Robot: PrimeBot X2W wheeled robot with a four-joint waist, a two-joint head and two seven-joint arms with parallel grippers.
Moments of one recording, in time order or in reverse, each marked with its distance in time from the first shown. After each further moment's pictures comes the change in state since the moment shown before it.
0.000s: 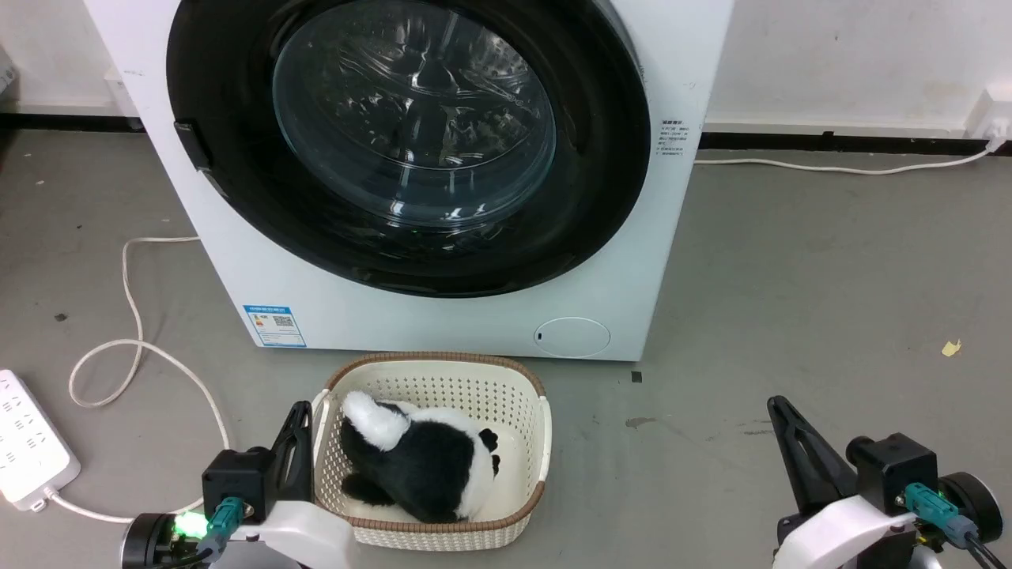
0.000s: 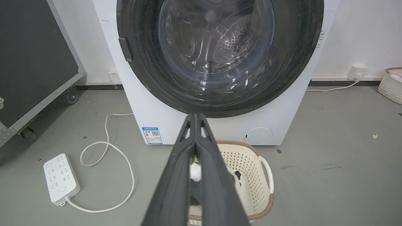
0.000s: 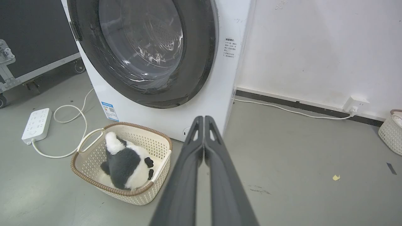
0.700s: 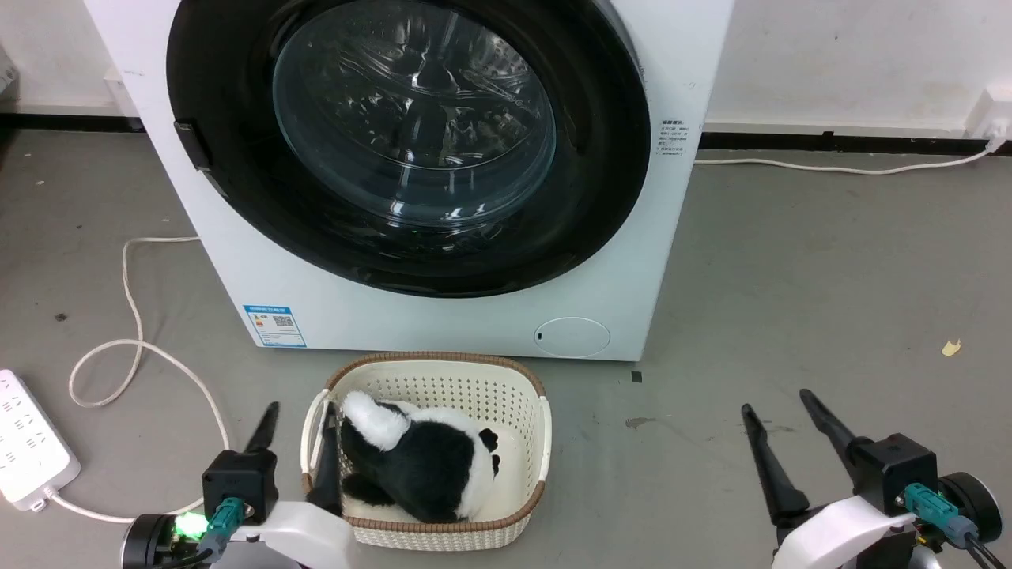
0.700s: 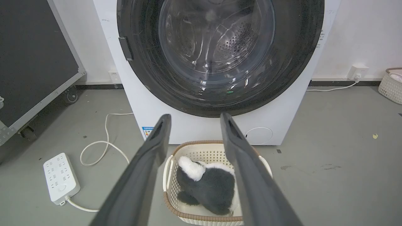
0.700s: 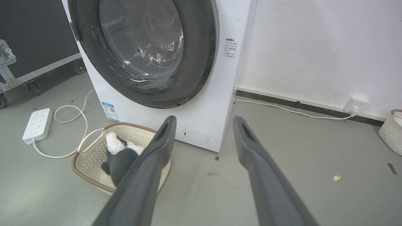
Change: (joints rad) left arm 0.001 0.000 0.000 0.001 -0.002 0.001 0.000; right arm 0.000 0.000 0.001 0.000 0.001 0.000 0.000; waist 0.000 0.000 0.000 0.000
